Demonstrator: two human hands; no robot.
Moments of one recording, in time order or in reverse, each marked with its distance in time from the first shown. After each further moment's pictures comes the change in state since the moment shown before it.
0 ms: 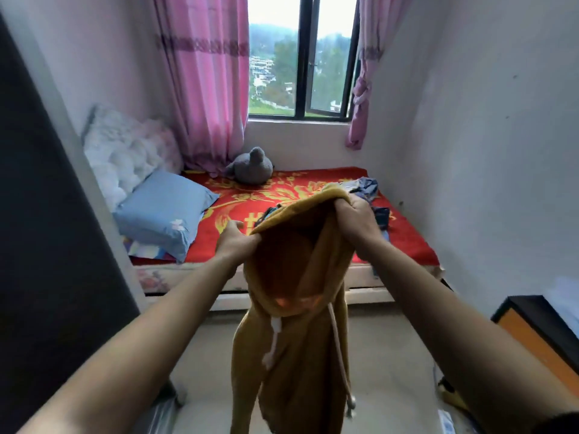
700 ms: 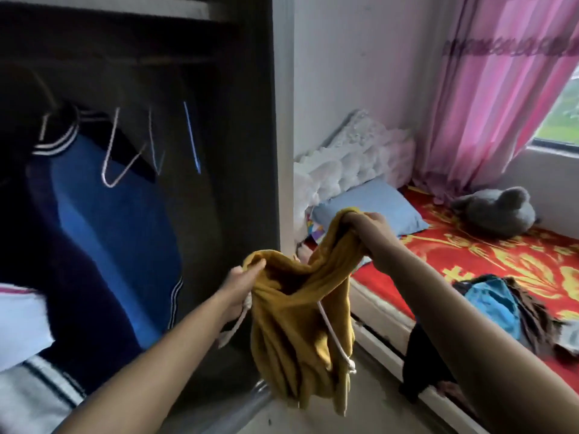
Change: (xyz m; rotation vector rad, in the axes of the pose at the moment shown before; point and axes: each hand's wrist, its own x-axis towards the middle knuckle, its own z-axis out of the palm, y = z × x) left_hand 0.010 -0.126 -0.139 -0.575 0.713 -0.460; right_hand 0.135 -0.073 0.297 0.210 -0.954 -0.060
